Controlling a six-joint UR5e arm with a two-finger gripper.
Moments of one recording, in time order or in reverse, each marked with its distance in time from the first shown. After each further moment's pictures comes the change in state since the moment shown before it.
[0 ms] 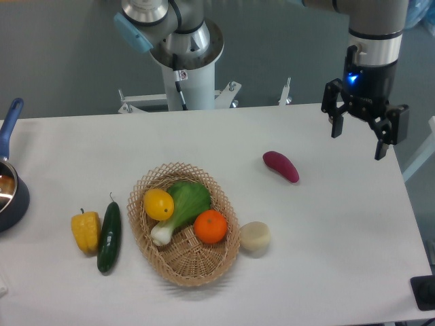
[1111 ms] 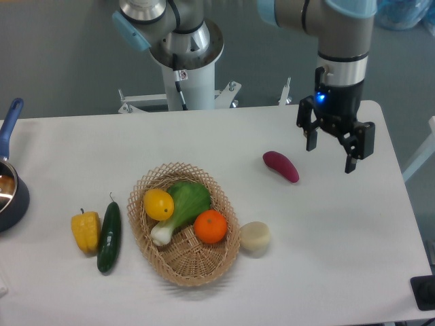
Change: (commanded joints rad) arm -0.095 0.014 -0.195 0.215 0.003 -0.217
